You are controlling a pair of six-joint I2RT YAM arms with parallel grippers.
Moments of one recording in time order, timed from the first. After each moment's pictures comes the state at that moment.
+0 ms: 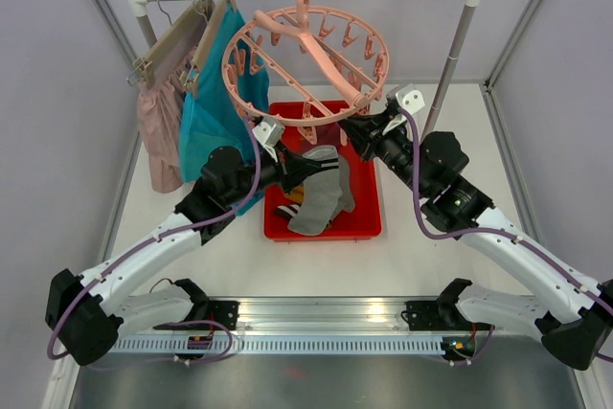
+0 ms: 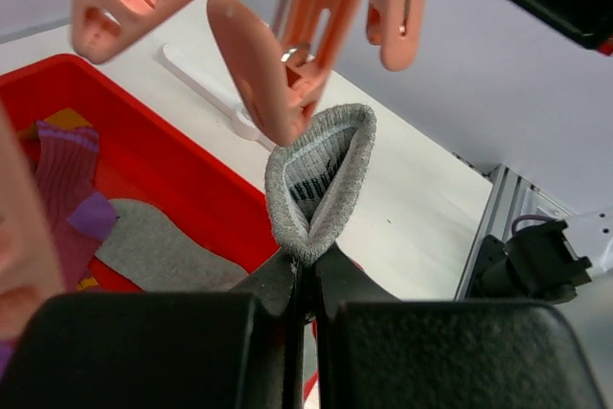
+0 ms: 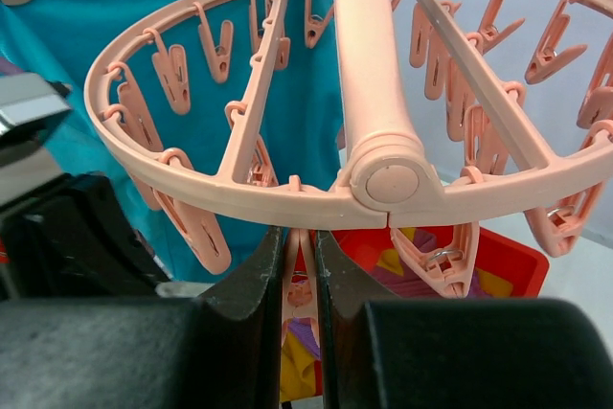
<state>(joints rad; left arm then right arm) -0.69 1.05 0.82 0.23 0.32 -0.32 0.74 1.05 1.05 0.14 0.06 0.09</state>
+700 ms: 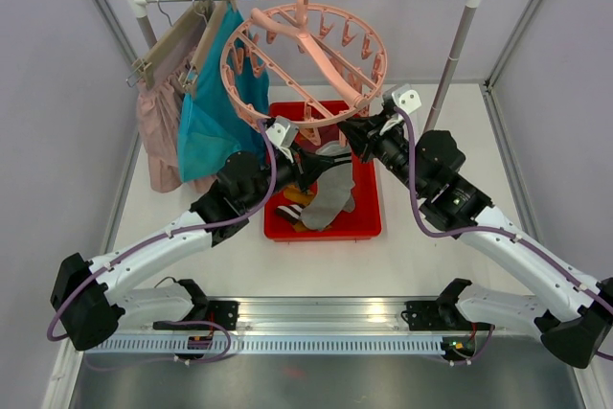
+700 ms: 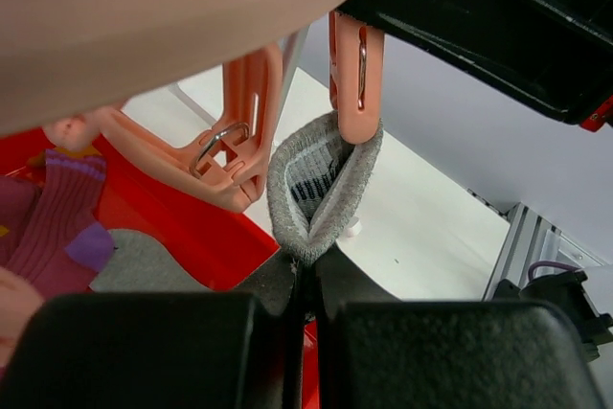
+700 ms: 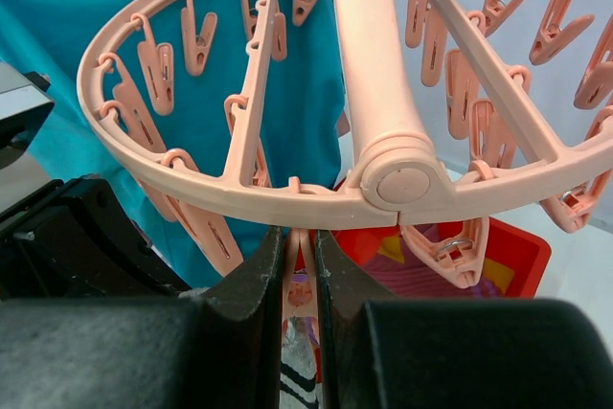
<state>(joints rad) -0.83 1.14 0.85 0.33 0.10 -0.31 0.75 1.06 1.06 0.10 0.07 0.10</state>
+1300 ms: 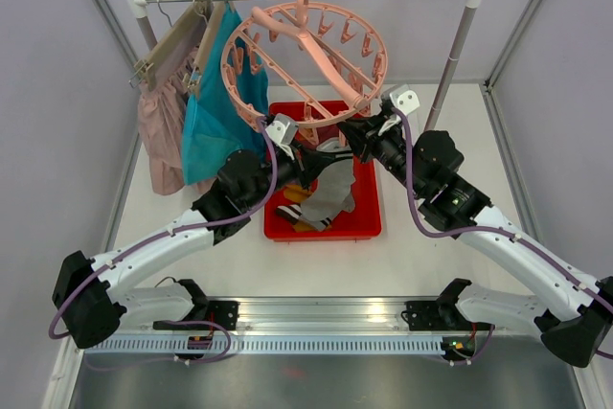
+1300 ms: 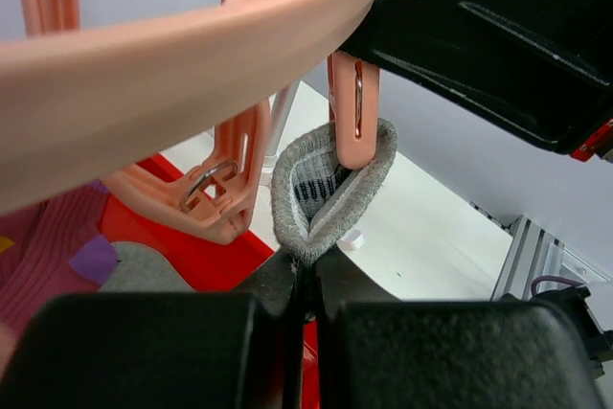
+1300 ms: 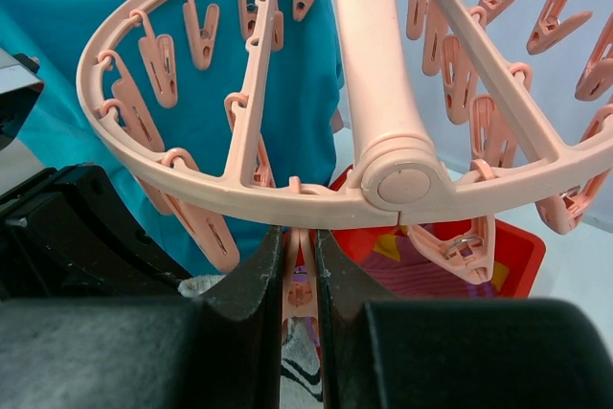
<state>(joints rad) -0.83 1.15 0.87 0.35 0.08 -0.31 0.76 1.06 1.07 0.10 0.08 0.09</state>
